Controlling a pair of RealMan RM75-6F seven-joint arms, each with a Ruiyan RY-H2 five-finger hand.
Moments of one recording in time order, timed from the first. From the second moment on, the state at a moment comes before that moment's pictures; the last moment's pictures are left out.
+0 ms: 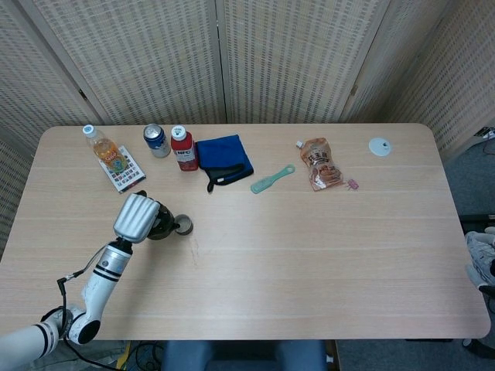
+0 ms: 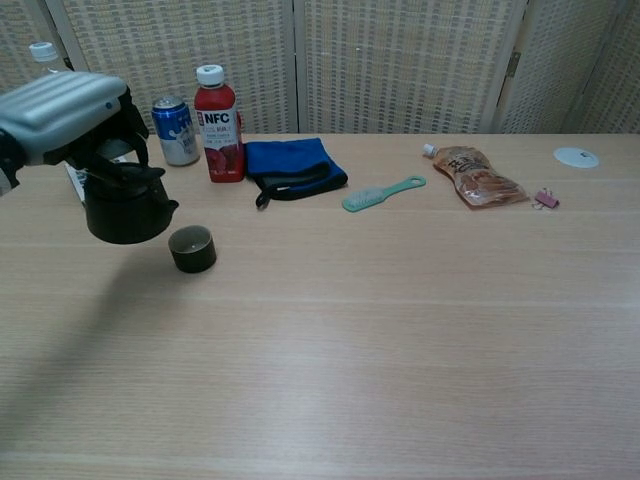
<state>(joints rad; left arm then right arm) -0.64 -1.55 -0.19 -1.29 1.45 1.21 0.25 -0.05 -1.01 0.11 -1.60 -1.50 1.66 0.10</state>
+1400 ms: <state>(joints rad) -0.71 -1.69 -0.17 -1.01 1.45 1.21 0.33 -0.06 -1.01 0.11 -1.58 -1.48 1.66 0.11</state>
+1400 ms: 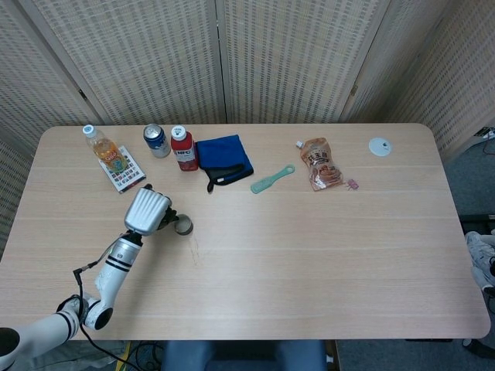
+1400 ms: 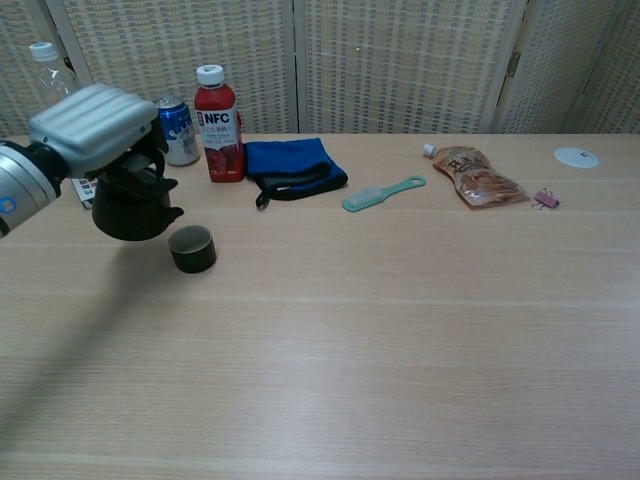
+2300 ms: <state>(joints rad) -0.73 -1.75 -0.13 -0.92 1.52 1.26 0.42 -0.06 -1.02 0.12 -1.56 -1.46 1.65 0.12</state>
